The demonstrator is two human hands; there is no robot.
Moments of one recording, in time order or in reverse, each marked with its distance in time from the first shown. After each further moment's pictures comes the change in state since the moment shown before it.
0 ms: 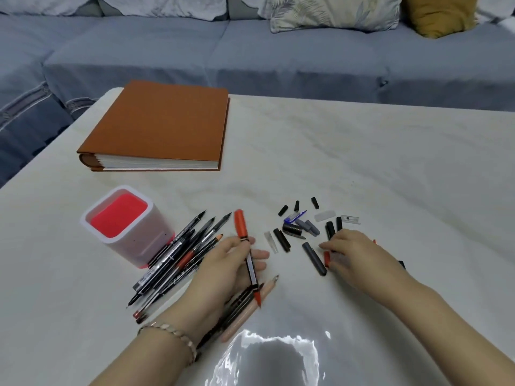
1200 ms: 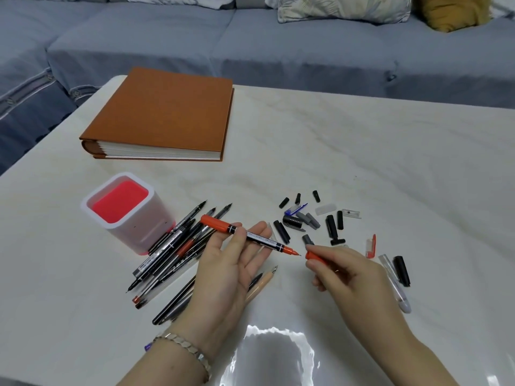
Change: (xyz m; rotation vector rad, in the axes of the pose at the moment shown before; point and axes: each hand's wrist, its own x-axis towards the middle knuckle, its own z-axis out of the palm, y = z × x) left_hand -0.025 0.002 0.022 -0.478 0.079 0.058; right_hand -0.053 -0.067 -0.005 0.847 0.293 0.080
